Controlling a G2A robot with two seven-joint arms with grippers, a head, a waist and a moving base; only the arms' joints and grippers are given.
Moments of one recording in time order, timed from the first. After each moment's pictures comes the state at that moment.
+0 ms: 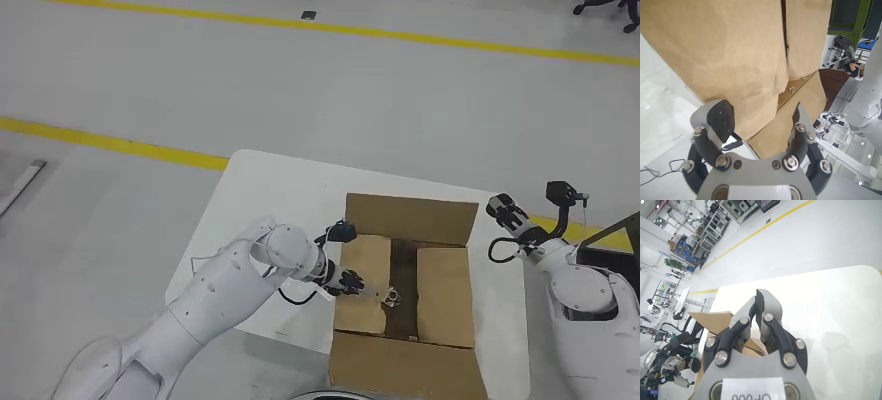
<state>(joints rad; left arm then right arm) 0.57 -1.31 -0.58 -1.24 0.13 0.12 -1.18 -1.23 -1.09 1.74 -1.44 -0.41 -0.21 0.54</state>
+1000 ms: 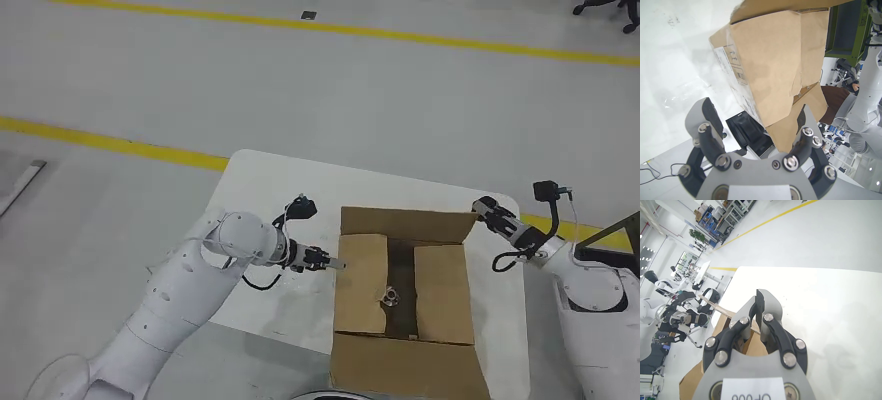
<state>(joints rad) 0.72 -1.19 -0.89 -1.44 0.28 0.17 -1.26 -1.19 -1.05 1.74 -1.37 -0.28 -0.52 0.74</state>
